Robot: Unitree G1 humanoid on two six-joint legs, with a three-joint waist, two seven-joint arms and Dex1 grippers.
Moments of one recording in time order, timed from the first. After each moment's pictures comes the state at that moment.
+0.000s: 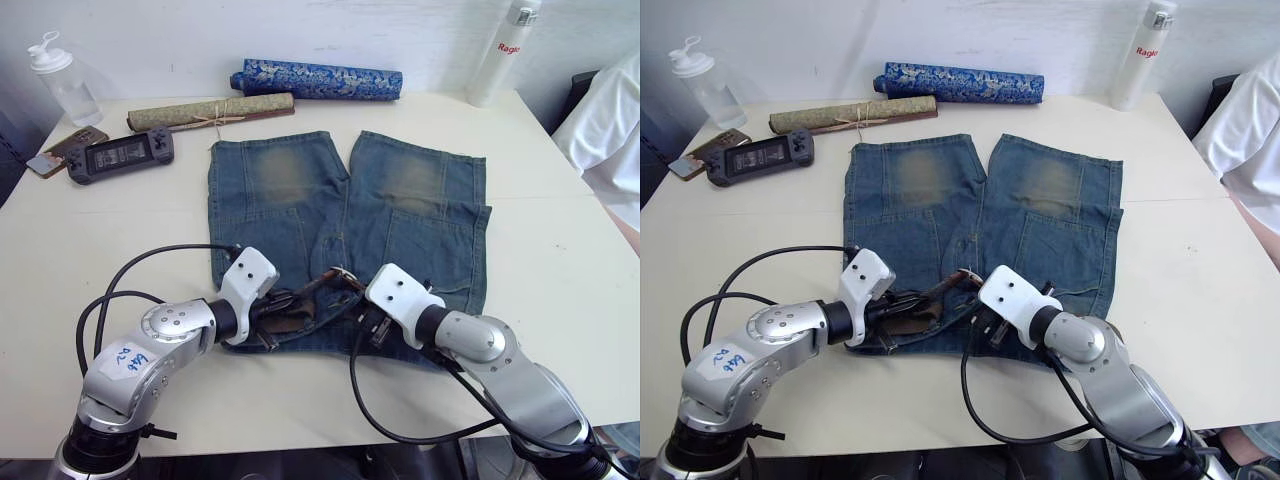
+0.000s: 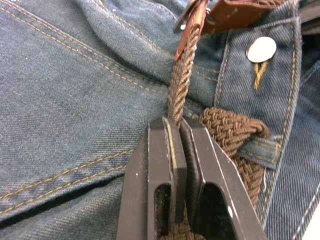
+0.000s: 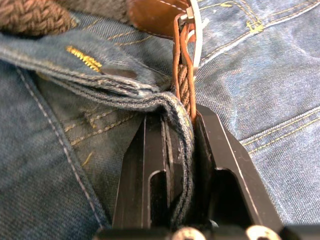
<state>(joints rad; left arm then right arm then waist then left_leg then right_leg) -0.27 0.56 -0.05 -0.65 -0.46 1.10 -0.40 -0.29 -0.58 0.39 -0.79 -0.02 1.02 0.47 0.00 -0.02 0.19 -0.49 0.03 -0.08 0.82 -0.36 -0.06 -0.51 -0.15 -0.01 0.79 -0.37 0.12</state>
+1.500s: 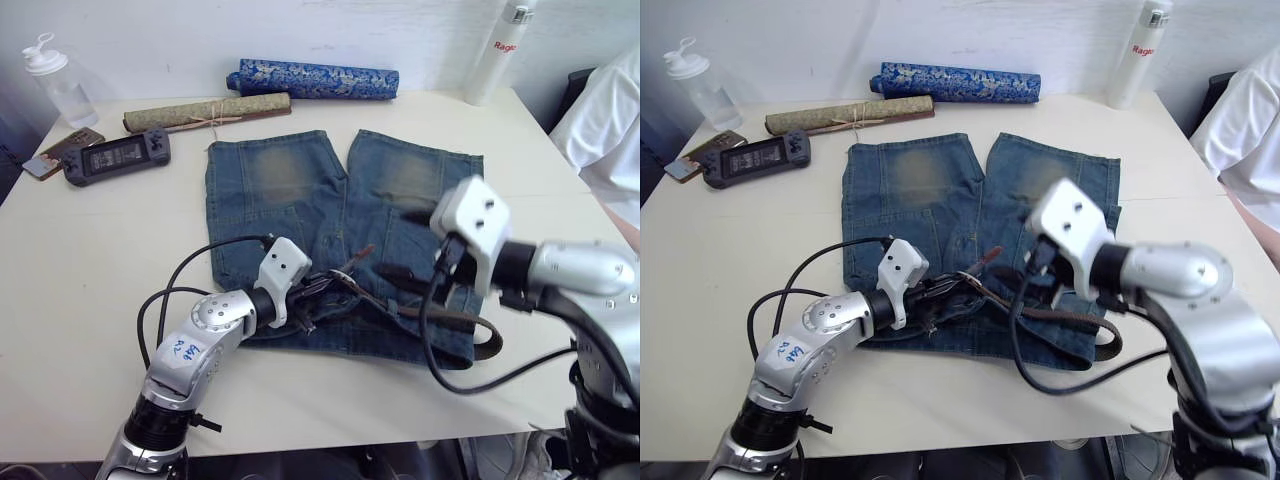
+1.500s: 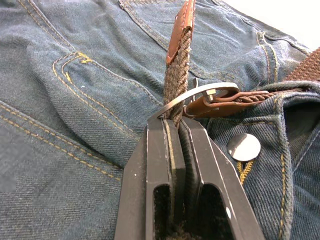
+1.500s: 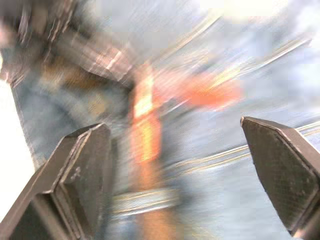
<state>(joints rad) -0.33 0.37 -0.20 -0.42 -0.33 0.76 -0.43 -0.62 -0.68 -0.06 -0.76 0.30 1.09 0.86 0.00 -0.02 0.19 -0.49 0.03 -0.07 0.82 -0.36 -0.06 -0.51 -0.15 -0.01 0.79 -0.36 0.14</state>
